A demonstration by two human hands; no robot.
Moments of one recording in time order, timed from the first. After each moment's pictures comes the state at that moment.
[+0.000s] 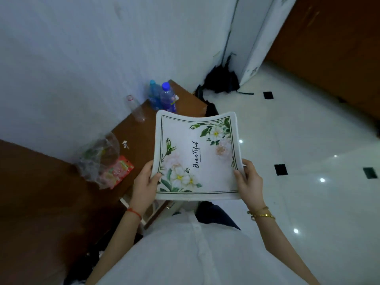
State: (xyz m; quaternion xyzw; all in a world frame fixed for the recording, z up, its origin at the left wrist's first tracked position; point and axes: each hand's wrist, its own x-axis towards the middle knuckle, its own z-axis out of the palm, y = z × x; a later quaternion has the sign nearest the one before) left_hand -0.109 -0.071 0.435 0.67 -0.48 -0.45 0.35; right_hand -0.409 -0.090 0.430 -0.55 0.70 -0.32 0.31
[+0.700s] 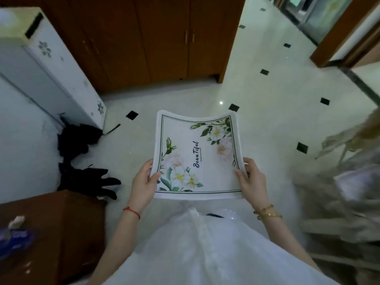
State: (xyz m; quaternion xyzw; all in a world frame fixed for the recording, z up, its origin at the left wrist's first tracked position) left_hand -0.554 -0.199 0.452 0.35 -0.71 -0.58 0.17; right_hand -0.746 0.035 0.472 -0.23 0.87 -0.41 0.11
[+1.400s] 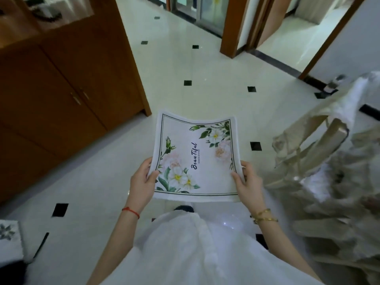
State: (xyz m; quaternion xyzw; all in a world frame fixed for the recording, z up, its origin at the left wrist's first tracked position) left_hand -1.091 -0.265 0.458 0.16 -0.80 -0.58 0.04; right_hand -1.130 0.027 0.455 0.01 0.90 -0.44 -0.01
